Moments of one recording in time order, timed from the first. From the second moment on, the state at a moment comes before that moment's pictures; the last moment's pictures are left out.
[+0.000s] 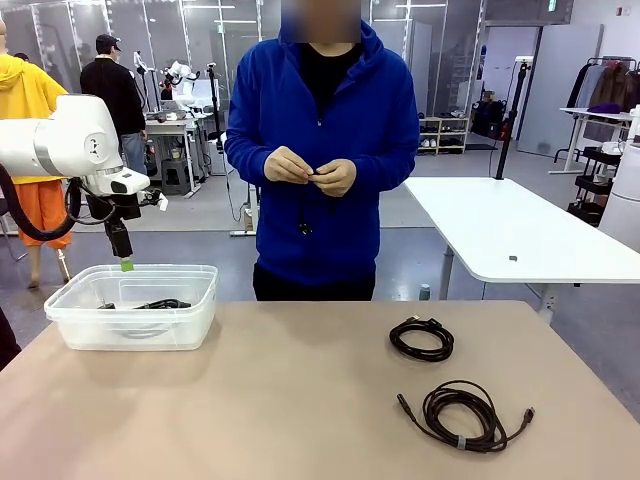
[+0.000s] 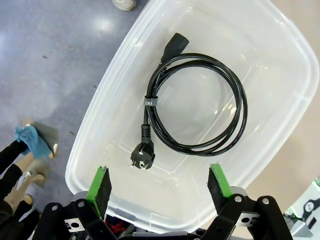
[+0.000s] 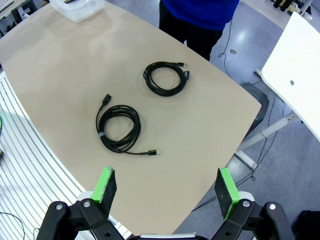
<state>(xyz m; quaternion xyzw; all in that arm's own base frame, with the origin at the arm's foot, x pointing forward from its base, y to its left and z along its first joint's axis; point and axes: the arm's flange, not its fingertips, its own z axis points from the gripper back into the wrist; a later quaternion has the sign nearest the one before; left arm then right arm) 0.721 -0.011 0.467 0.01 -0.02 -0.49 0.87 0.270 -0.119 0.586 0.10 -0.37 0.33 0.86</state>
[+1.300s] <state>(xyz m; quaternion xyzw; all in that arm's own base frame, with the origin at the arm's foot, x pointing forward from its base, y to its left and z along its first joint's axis) 0.500 -0.004 0.577 -0.07 -0.18 -0.35 0.92 0.270 -0.119 0.586 0.10 -0.37 0.33 0.86</state>
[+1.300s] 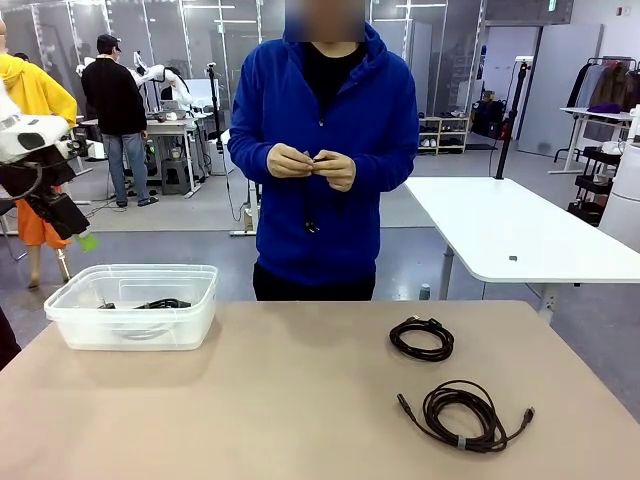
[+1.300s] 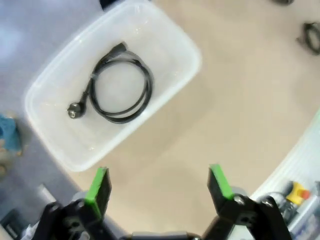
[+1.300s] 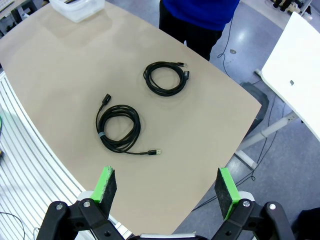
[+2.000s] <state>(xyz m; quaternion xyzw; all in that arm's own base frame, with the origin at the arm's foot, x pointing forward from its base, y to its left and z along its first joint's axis) 0.340 -0.003 0.530 -0.11 -0.29 -0.52 0.80 0.270 -0.119 0.586 0.10 -0.37 0.33 0.86</state>
